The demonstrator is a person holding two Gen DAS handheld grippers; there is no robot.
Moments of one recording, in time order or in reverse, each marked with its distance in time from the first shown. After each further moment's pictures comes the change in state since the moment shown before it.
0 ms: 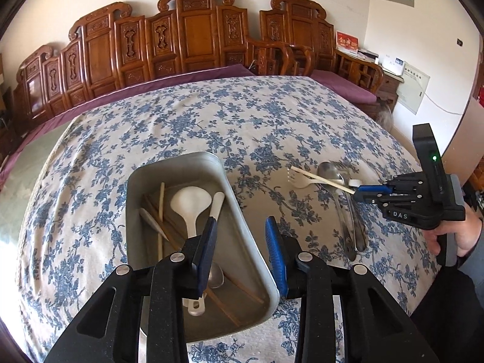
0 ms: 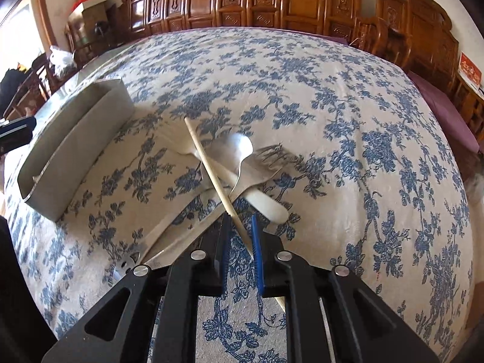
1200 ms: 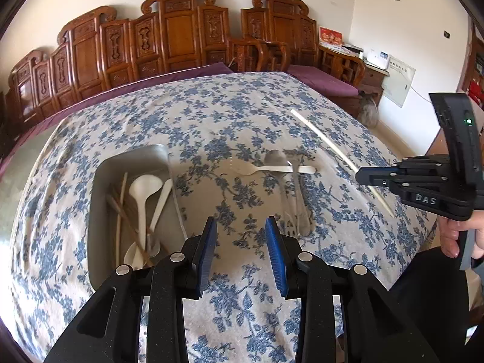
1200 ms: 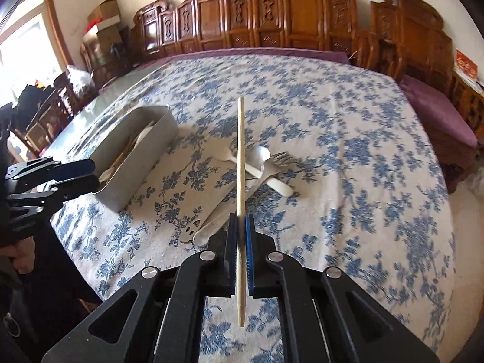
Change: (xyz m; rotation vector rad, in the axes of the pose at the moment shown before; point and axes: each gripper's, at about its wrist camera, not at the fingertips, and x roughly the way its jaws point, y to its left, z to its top) left arm -0.027 -0.071 -0.015 0.029 0.013 -0.046; right arm -0.109 0.003 -0.029 0.065 -0.106 0.067
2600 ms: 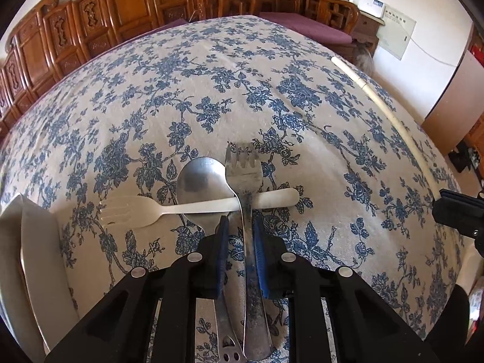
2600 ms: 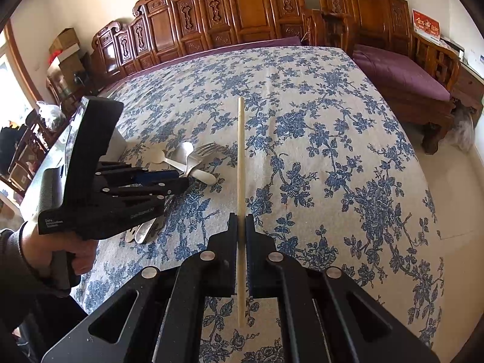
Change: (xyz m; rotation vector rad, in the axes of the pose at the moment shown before) left arm 0.181 -0.080 0.060 0.105 0.235 -0.036; right arm 0.003 -0.075 -0.020 0.175 0.007 -0.059
